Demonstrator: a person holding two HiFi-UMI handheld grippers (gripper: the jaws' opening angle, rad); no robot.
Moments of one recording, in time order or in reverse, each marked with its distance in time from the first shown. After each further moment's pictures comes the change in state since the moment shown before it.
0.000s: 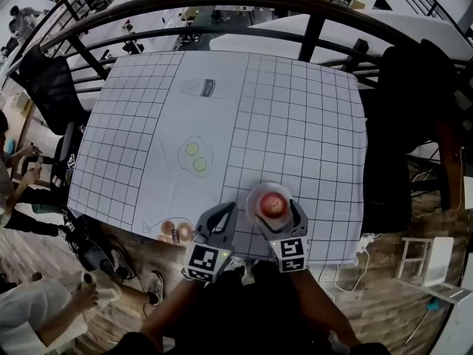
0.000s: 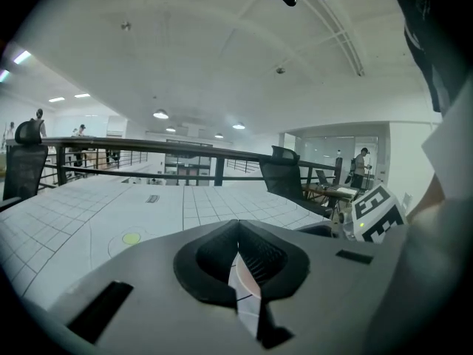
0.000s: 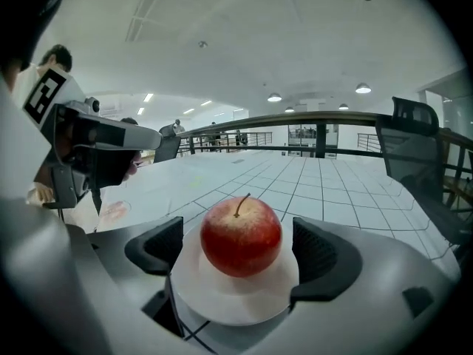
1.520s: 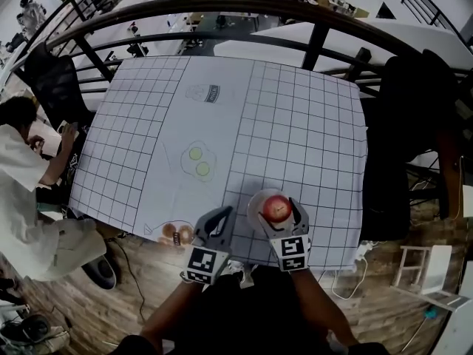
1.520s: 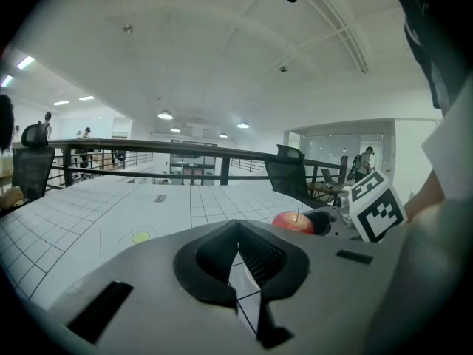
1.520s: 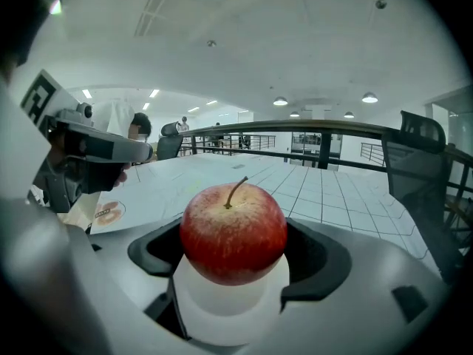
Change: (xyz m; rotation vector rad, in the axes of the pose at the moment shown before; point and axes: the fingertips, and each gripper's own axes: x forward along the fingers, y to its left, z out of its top) left arm -0.007 0.012 -0.004 -0.008 0.013 0.042; right arm 0.008 -0.006 0.026 -0.067 -0.011 0.002
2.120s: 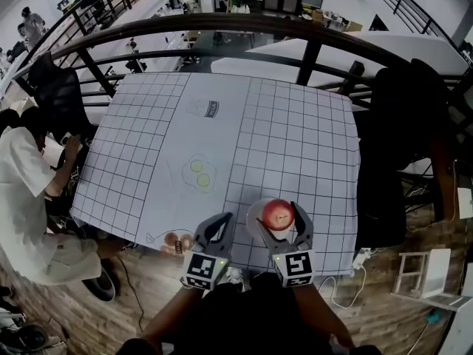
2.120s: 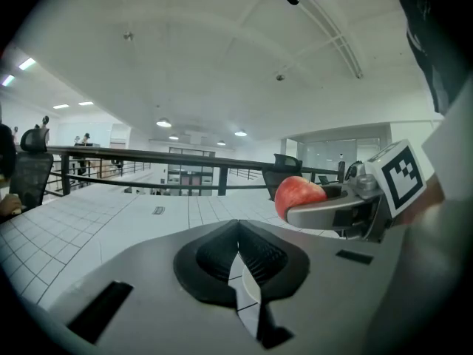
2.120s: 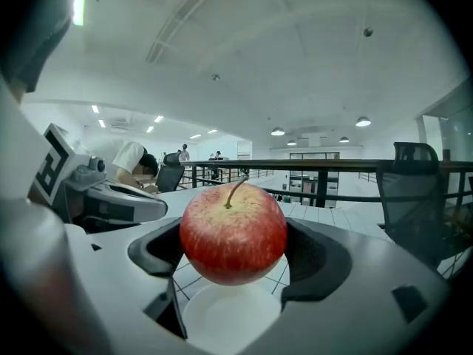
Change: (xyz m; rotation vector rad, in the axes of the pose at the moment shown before) left arm -0.012 -0.003 0.027 0.010 -0.067 -0.014; right arm -0.053 0.011 0.096 -0.014 -0.238 -0.021
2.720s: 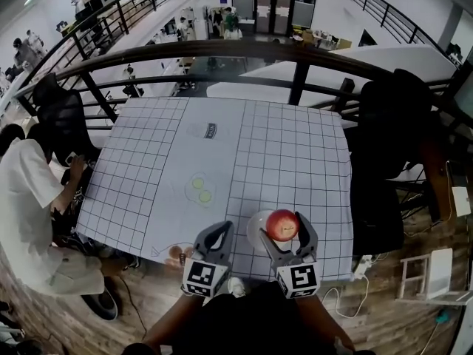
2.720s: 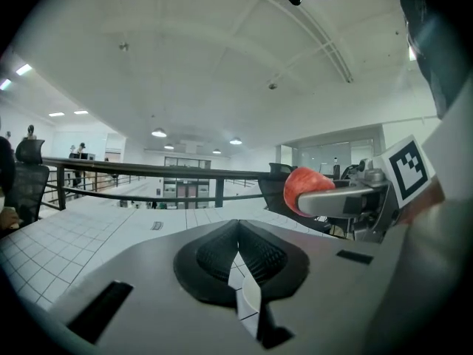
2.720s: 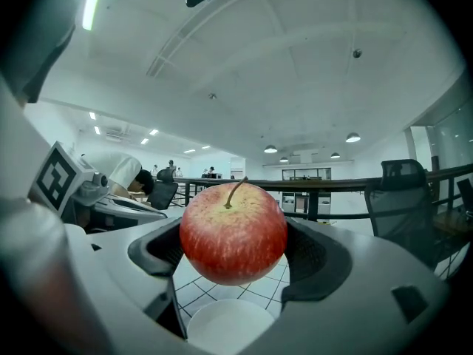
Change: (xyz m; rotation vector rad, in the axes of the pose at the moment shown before) left arm -0.018 -0.006 0.034 0.045 -0.063 -0.026; right arm -0.037 0.000 0.045 -0.009 -0.141 -0.071
